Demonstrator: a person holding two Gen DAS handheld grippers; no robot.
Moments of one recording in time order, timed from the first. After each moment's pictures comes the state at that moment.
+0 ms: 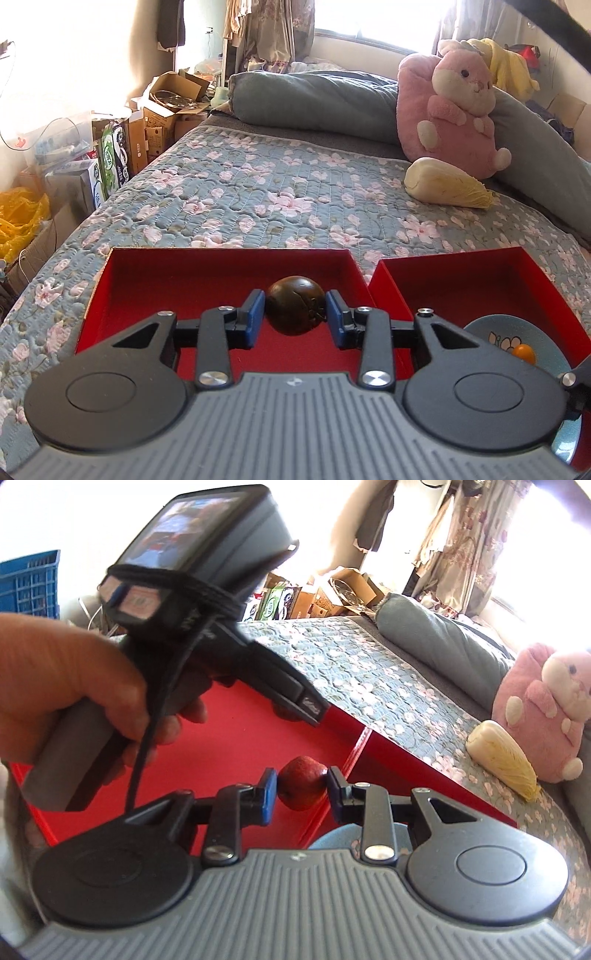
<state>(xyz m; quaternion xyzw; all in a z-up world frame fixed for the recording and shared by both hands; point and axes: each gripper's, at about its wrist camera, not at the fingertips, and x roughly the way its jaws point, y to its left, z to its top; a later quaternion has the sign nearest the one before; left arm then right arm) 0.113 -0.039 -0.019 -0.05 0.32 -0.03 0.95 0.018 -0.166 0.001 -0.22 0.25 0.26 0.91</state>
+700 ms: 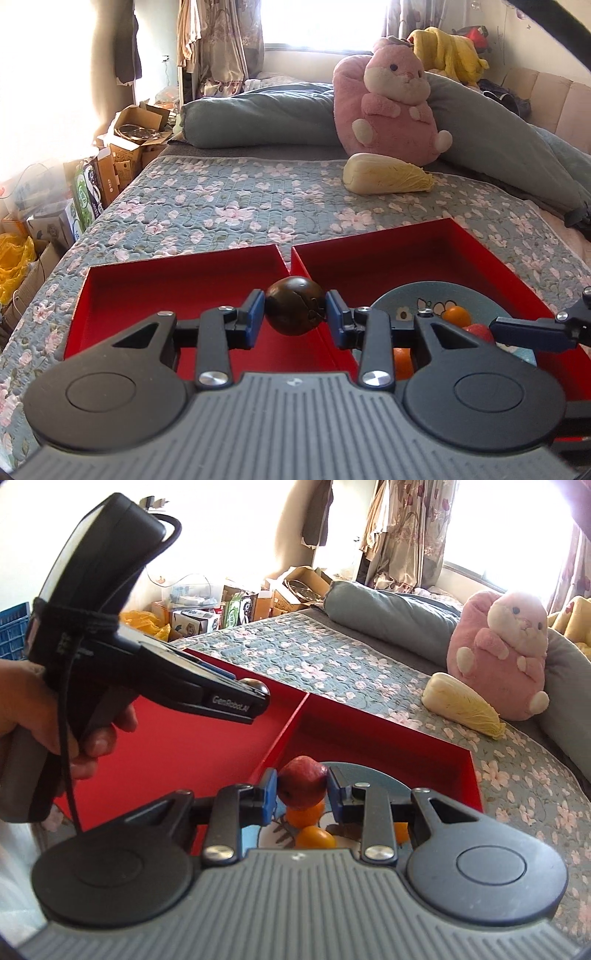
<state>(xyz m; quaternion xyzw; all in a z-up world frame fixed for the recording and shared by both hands) 0.051 -0.097 0.004 0.02 0.29 -0.09 0.95 -0.010 -0.242 0.006 -0.14 0.26 0.21 0.93</state>
